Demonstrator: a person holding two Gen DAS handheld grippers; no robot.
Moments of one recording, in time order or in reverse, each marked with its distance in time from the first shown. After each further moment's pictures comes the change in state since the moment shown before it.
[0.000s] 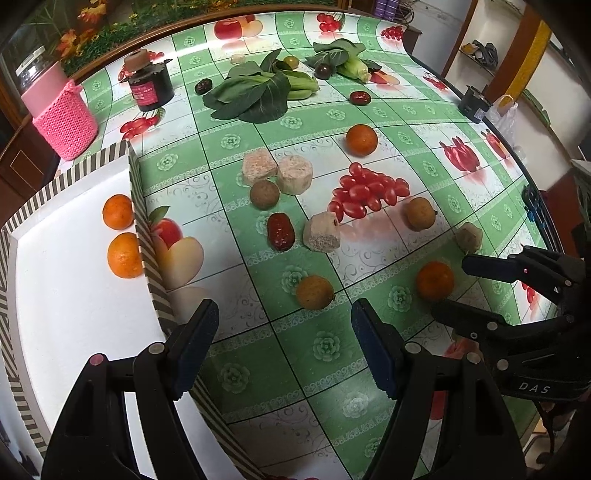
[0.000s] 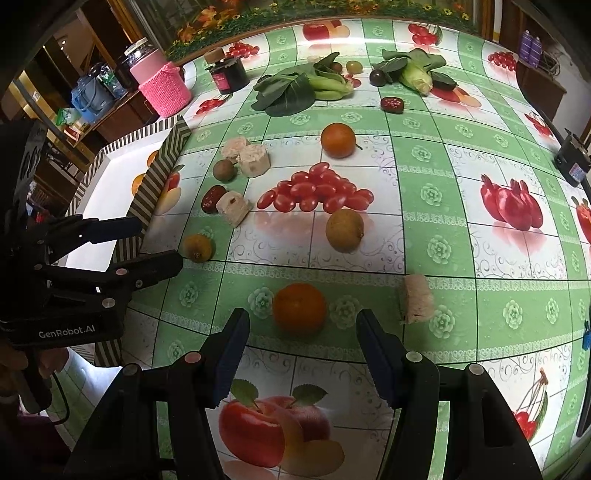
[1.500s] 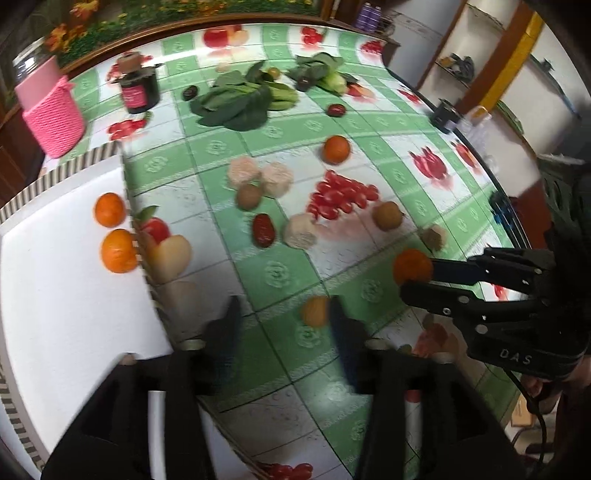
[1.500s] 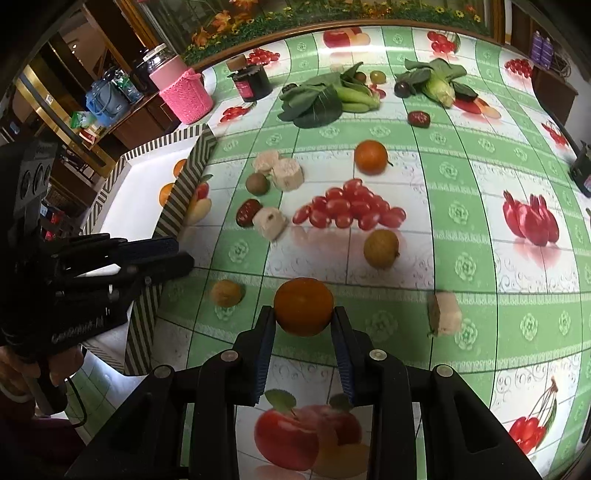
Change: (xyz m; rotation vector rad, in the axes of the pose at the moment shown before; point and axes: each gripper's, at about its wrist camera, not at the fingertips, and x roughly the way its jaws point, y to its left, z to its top) left arm -0.016 0.007 -0.006 0.007 -0.032 -0.143; right arm -0.007 0.013 0.006 0.004 -0.009 0.073
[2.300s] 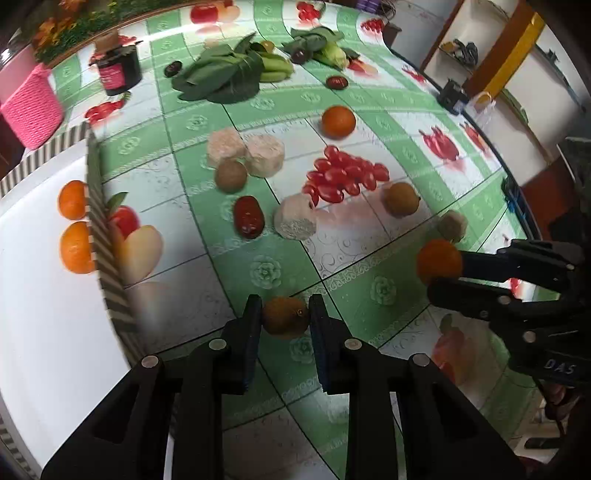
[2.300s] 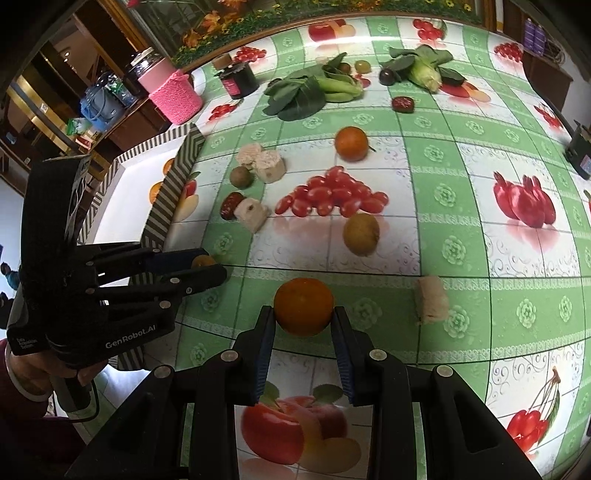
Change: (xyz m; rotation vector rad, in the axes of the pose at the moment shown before) left arm 0.028 0.002 0.000 -0.008 0.048 0.005; right arm -0.001 -0.009 -0.001 0.019 0.008 0.015
